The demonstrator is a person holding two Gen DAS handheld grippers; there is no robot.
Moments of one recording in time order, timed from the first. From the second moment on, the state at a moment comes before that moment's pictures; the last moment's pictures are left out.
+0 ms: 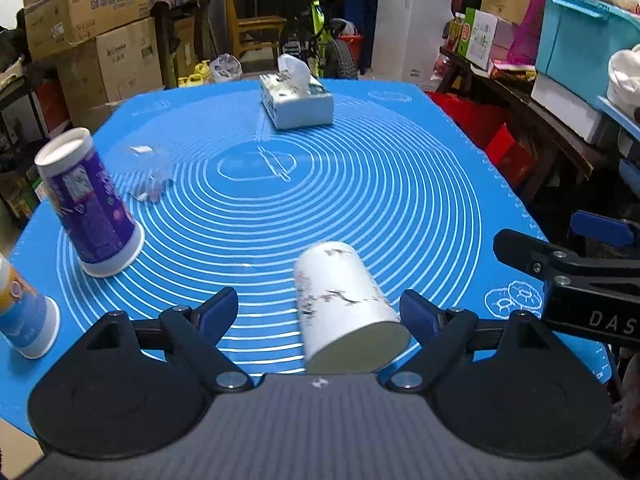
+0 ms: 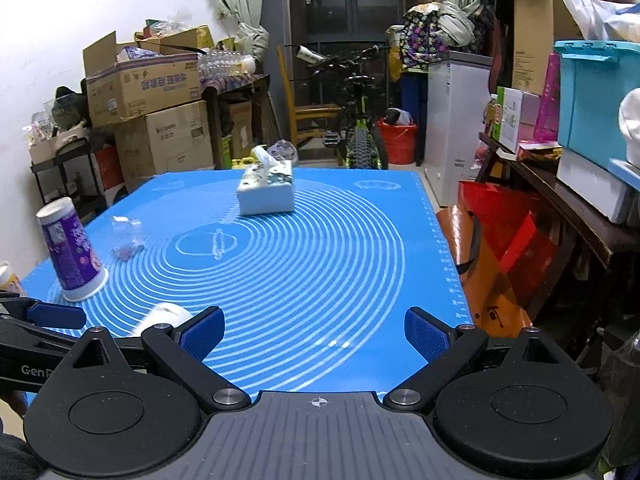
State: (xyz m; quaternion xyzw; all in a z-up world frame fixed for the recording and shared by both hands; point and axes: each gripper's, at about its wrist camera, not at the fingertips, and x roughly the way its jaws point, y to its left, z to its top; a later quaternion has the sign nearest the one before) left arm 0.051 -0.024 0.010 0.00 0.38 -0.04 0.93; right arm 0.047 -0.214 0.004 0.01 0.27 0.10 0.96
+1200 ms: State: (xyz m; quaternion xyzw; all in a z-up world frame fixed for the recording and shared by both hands) left arm 0.053 0.058 -0.006 0.00 0.38 0.06 0.92; right arm 0.139 -0.115 -0.012 -0.06 0.51 0.21 0.84
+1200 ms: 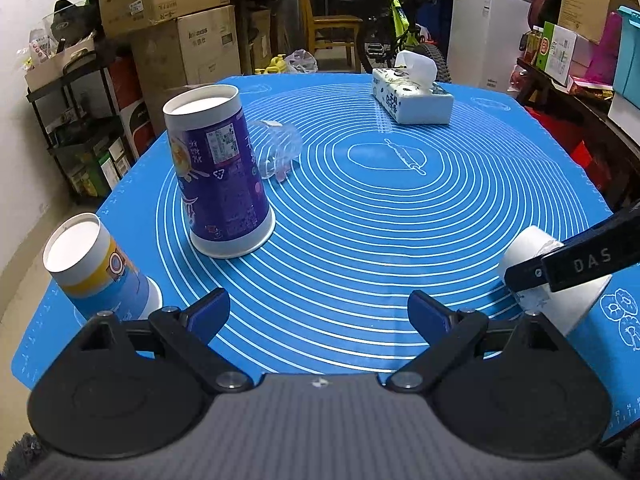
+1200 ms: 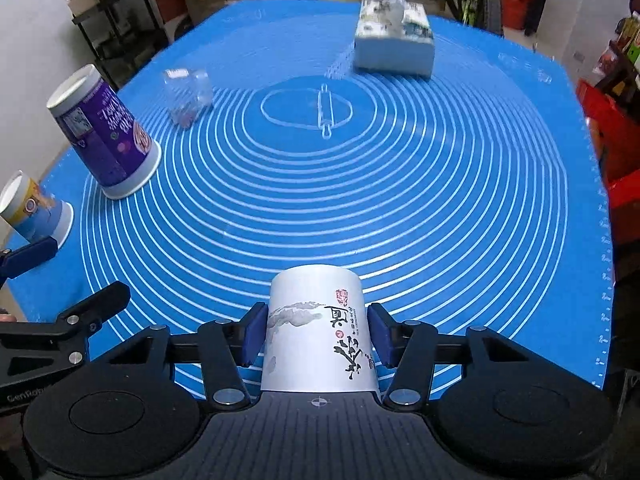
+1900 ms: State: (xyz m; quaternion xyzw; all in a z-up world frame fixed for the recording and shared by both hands) left arm 0.043 0.048 -0.006 -0.01 0.35 0.05 0.94; right arm 0.061 -0.143 -0.045 0.00 0.18 0.16 0.97
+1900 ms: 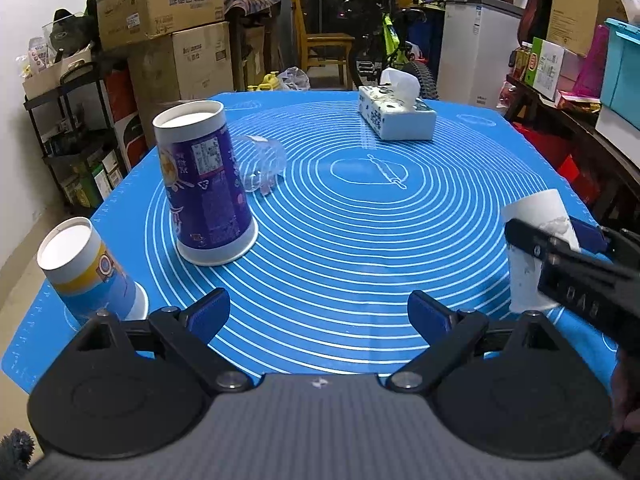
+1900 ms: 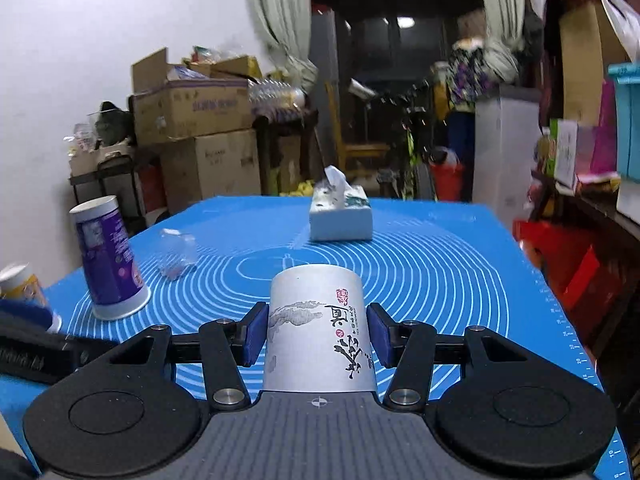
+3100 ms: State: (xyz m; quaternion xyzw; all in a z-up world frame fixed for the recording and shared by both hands) left arm -0.007 0.013 0.000 0.00 0.33 -0.02 0.94; right arm -0.014 -0.187 -0.039 0.04 0.25 0.13 0.96
